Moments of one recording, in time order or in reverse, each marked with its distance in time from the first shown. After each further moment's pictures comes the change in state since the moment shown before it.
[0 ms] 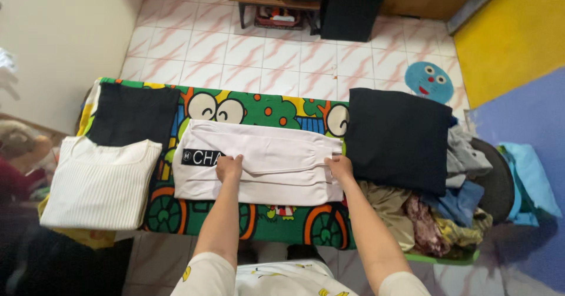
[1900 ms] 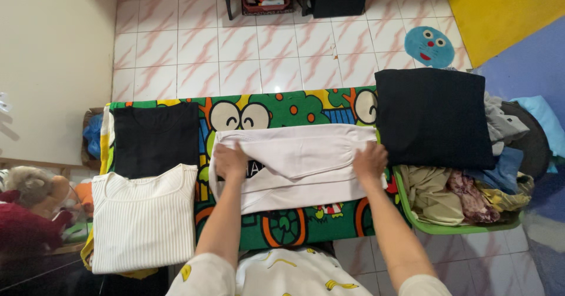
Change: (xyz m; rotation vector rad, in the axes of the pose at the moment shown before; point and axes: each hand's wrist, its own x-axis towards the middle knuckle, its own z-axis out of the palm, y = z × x) left_hand 0.085 0.039 -0.096 0.233 0.069 0.227; right_hand -0.062 -0.062 0.060 -0.613 0.450 -0.144
